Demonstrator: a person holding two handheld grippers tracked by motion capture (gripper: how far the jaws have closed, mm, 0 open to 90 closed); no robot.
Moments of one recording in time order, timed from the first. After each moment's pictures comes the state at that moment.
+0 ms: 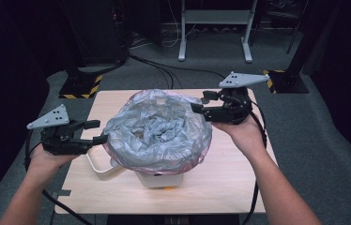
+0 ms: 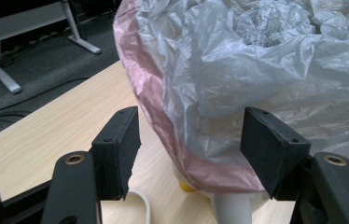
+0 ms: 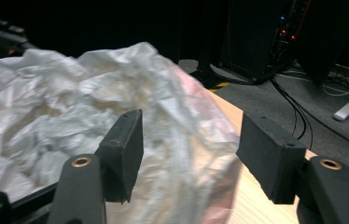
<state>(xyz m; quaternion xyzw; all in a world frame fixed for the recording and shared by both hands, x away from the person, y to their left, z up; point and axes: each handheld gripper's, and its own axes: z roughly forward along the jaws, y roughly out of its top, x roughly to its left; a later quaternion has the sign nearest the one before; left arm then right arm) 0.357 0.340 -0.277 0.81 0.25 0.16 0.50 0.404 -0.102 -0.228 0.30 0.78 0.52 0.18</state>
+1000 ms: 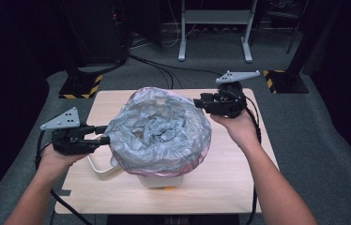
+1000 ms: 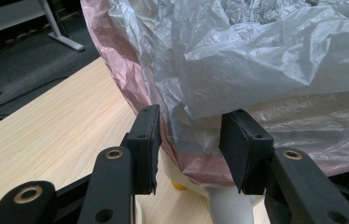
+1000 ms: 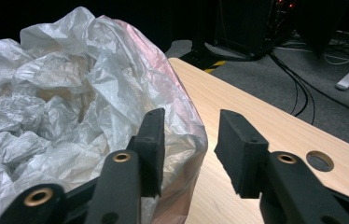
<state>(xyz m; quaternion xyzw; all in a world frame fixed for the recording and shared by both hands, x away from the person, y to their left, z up) 0.365 0.332 -0.292 0.82 0.23 0.14 0.50 0.438 -0.100 -0.252 0.34 0.79 0.50 0.15</state>
